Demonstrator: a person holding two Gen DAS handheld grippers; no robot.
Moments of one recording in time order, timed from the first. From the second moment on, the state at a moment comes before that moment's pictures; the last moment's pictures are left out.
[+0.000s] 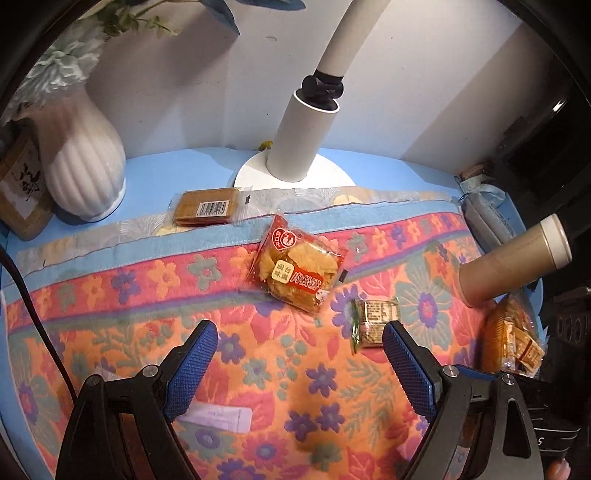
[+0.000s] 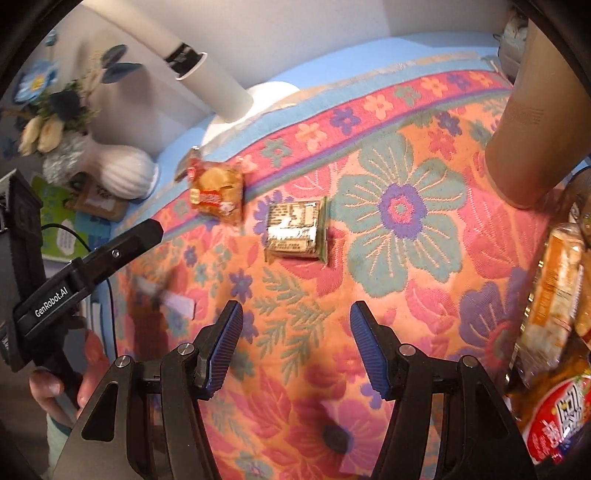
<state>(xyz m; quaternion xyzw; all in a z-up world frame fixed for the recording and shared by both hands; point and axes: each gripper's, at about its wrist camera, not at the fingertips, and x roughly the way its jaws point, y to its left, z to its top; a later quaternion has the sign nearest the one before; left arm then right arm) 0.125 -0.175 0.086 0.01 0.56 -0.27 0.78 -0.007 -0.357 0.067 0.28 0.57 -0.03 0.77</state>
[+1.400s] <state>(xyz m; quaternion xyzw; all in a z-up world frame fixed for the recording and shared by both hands) 0.117 -0.175 0.045 0.04 0.57 -0.30 0.76 0.000 -0.348 0.042 0.21 0.55 -0.09 0.80</state>
